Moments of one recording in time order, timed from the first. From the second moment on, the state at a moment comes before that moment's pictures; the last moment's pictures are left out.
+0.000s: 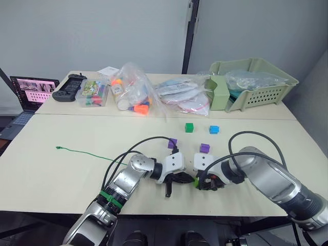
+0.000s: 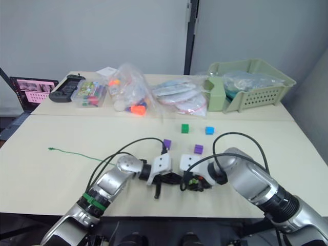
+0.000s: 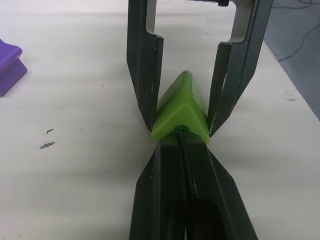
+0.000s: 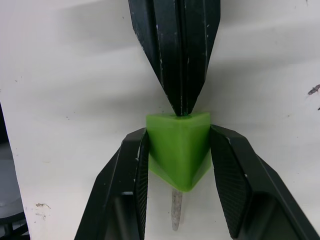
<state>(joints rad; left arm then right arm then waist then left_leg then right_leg) -0.57 0.26 -0.44 0.21 -0.08 0.22 -1.13 -0.60 -0.86 0.54 -0.42 0.06 0.97 1.13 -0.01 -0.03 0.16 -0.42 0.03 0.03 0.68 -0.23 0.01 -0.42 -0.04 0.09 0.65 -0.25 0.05</state>
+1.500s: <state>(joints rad) -0.68 0.22 -0.49 0.35 -0.06 0.10 -1.24 0.06 -1.05 -0.19 -0.74 0.35 0.97 1.02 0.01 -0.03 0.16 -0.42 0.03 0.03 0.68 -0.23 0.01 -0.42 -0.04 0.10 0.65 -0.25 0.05</state>
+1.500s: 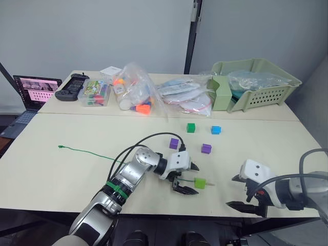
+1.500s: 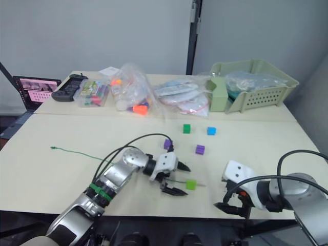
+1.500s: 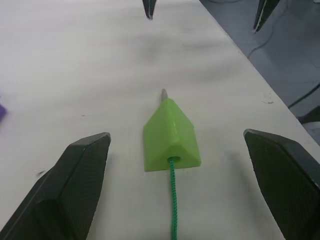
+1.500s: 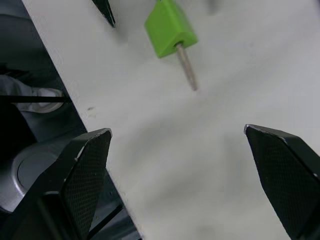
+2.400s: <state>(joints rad) -0.69 0.20 -0.52 0.34 0.04 0.19 -1.15 -0.14 -0.96 0.08 -0.57 0.32 0.85 0.85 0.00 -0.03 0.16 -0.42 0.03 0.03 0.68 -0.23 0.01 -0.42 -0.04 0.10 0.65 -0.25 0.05</state>
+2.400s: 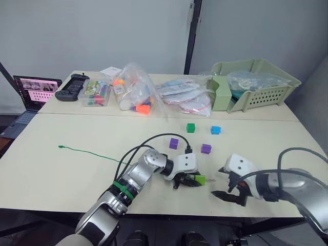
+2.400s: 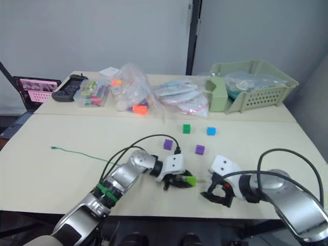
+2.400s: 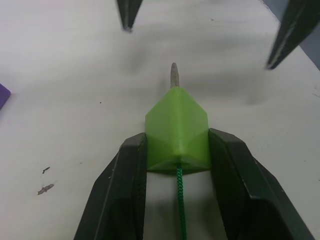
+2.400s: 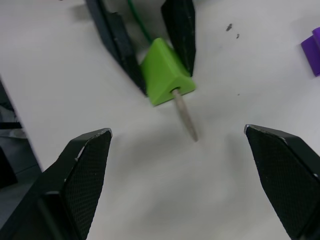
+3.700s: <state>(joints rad) -0.69 0.63 -0.22 0.37 -0.13 0.17 -1.36 -0.30 -0.97 0.27 -0.37 0.16 0.65 0.98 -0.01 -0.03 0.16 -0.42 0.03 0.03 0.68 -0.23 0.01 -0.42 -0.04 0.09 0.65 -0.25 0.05</state>
